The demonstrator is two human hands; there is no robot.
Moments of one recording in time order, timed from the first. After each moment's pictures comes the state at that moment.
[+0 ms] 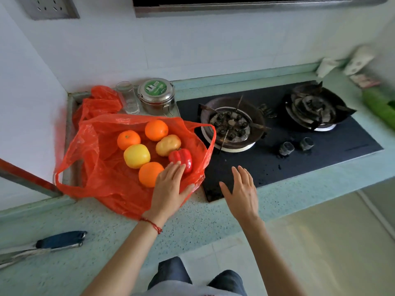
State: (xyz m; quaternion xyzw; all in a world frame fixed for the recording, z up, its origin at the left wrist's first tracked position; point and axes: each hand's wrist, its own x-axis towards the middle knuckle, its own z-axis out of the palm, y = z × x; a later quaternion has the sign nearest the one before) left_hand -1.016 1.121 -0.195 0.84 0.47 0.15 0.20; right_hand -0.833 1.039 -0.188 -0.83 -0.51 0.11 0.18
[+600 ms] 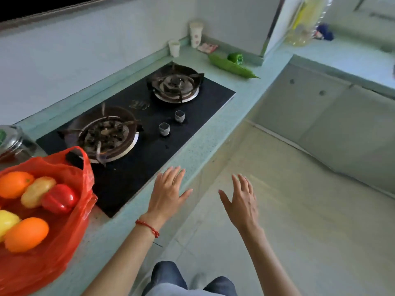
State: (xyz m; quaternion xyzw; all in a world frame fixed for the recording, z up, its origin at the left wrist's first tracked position) left_hand -0.807 0.986 -0.183 0.97 0.17 0.03 0.15; right_hand -0.716 0.799 -0.191 -0.95 -0.23 0.02 0.20
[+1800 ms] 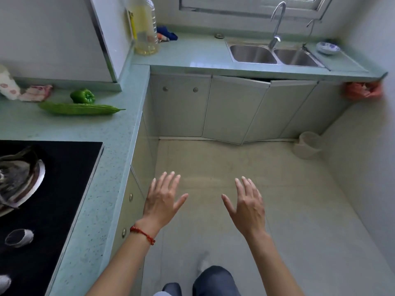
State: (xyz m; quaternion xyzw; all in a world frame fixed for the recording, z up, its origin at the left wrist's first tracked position) left_hand -0.472 0.864 -0.181 0.98 -0.12 -0.04 0.12; right_hand -0.516 0.645 -0.174 -0.99 0.09 -0.03 0.13
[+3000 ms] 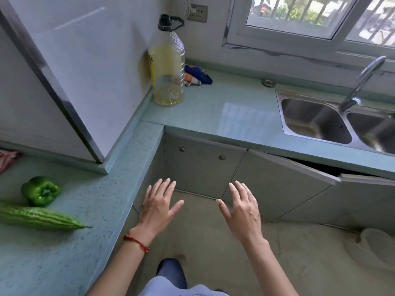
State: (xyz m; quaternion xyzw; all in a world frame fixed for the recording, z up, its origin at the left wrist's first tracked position) left_hand 0.046 0.858 -0.186 0.99 0.01 -0.03 0.14; right_hand 0.061 0.636 -0.171 -0.99 -0.05 -0.01 0.14
